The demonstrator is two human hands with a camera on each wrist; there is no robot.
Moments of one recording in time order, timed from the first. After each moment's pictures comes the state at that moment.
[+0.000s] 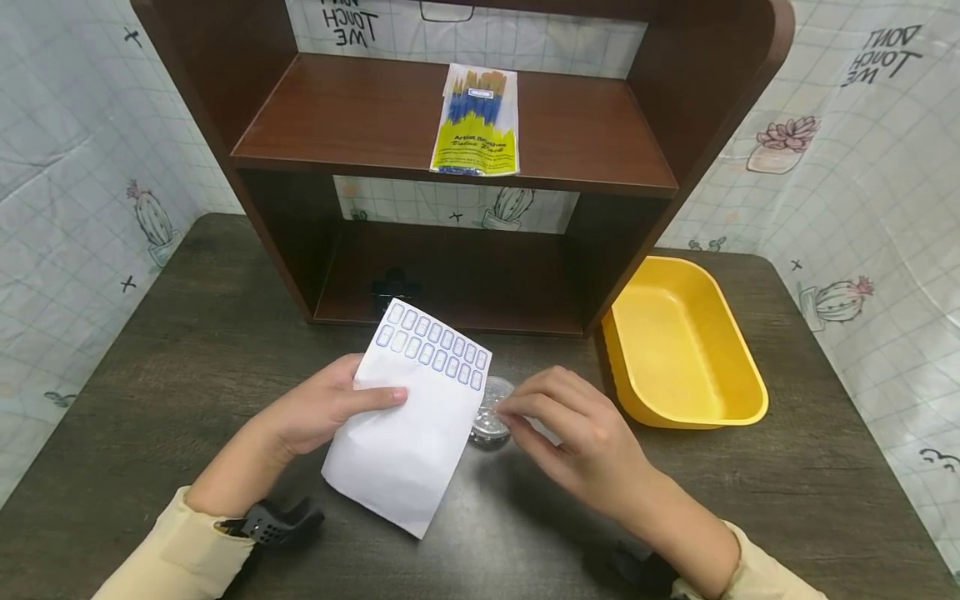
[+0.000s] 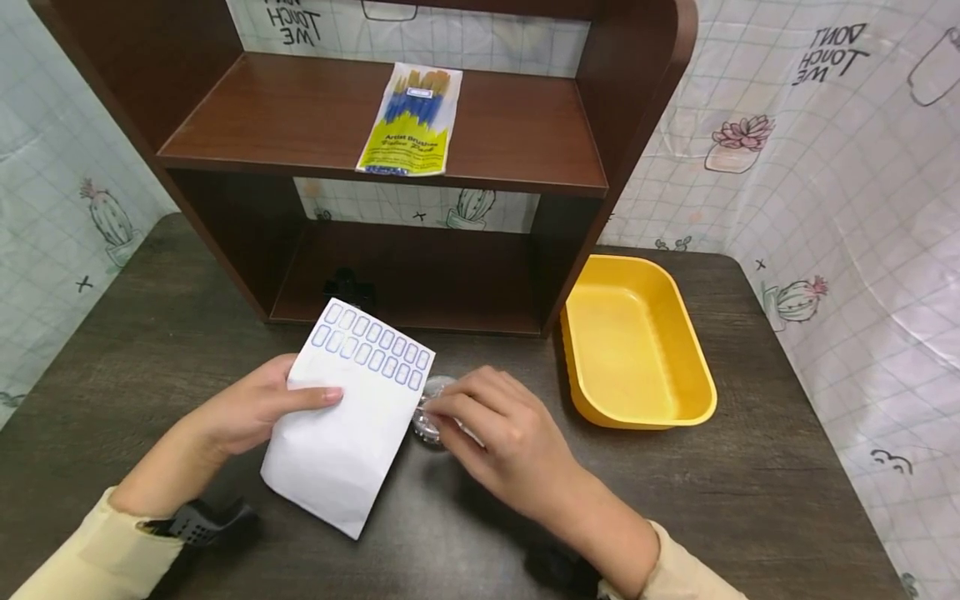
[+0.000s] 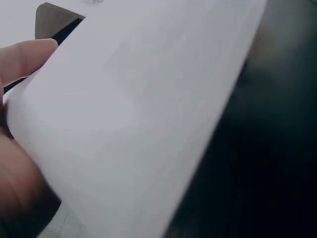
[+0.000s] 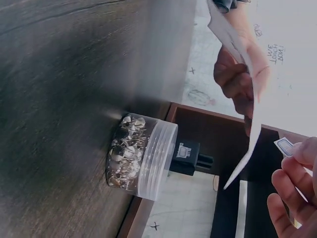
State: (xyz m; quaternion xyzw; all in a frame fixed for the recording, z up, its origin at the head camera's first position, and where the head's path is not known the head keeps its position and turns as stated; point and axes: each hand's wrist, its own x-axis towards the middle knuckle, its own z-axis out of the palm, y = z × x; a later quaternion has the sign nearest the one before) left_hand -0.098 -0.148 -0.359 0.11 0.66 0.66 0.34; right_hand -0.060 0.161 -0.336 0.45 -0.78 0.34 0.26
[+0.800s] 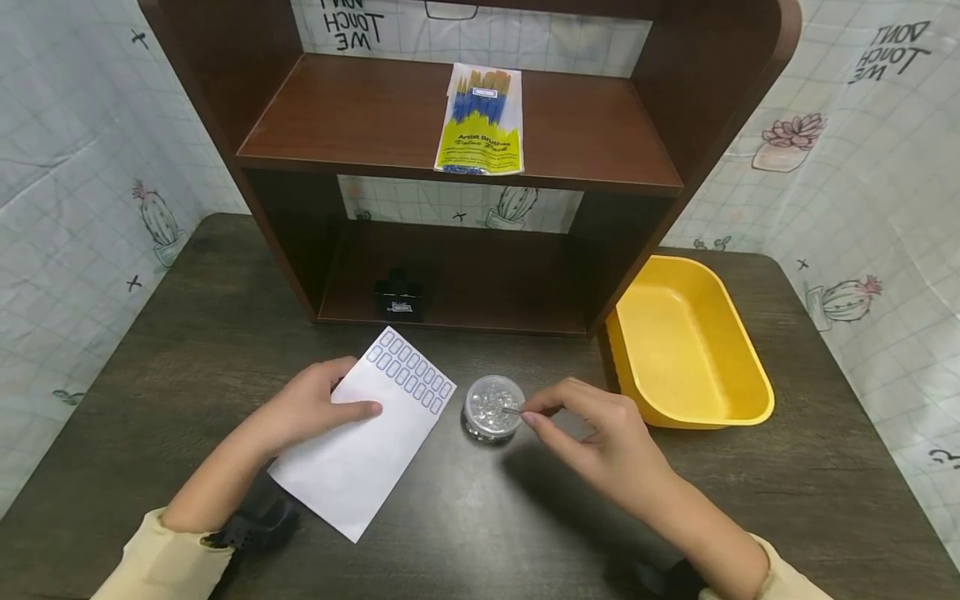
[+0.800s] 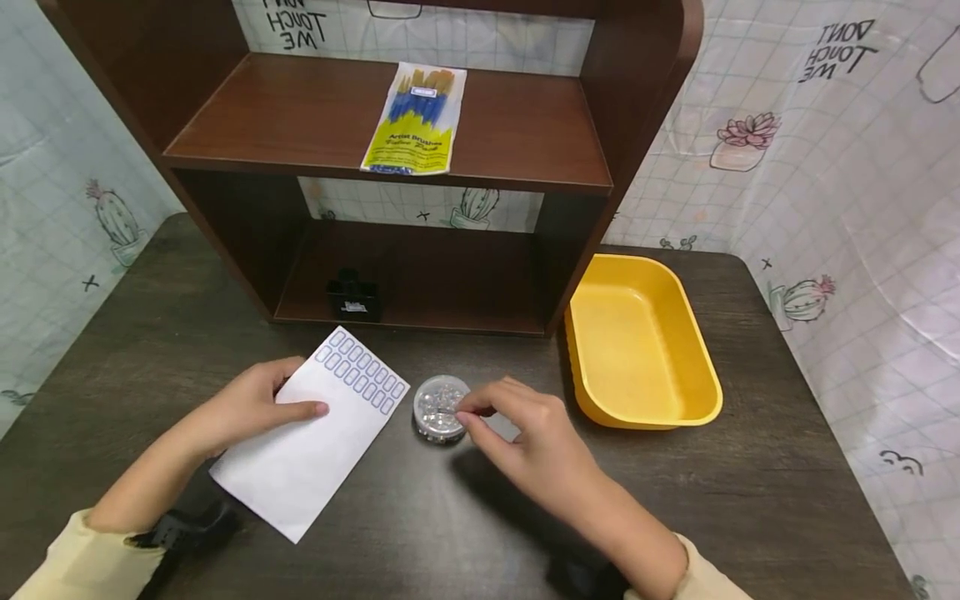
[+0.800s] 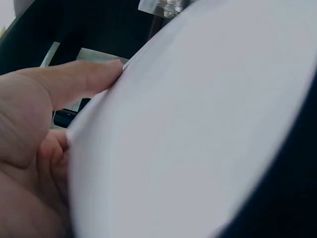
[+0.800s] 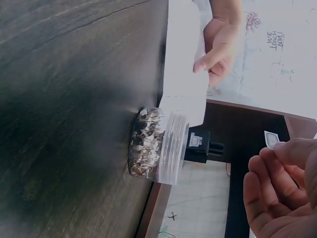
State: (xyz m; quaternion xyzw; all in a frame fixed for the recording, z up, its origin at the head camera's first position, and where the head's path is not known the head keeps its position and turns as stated) left_hand -0.101 -0.175 -0.392 0.07 0.86 0.47 0.21; right_hand -0.056 0.181 -0.348 0.35 -0.82 0.42 0.14
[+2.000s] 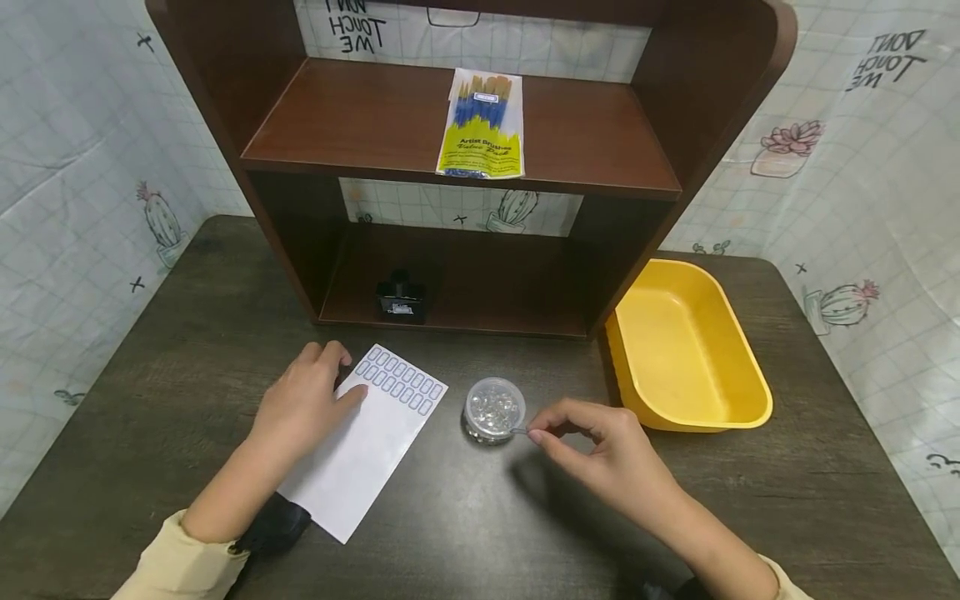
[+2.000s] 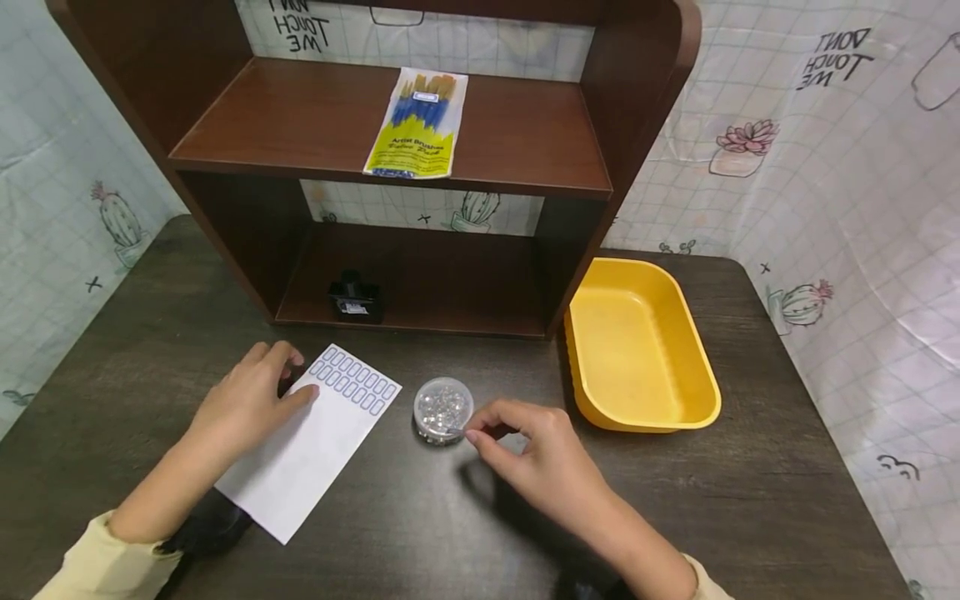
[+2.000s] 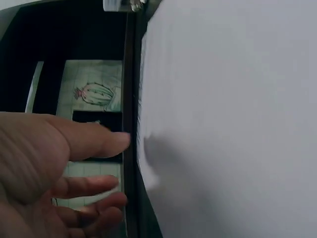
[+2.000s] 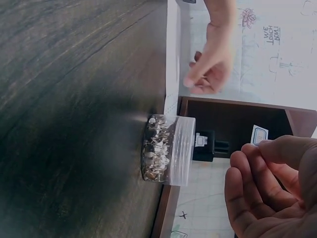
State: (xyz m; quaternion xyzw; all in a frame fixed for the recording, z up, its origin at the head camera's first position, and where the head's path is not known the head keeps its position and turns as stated) left_hand -0.095 -0.158 -0.390 0.02 0.97 0.22 0.03; right_hand -0.044 0.188 -0.355 0.28 -0.84 0.46 0.05
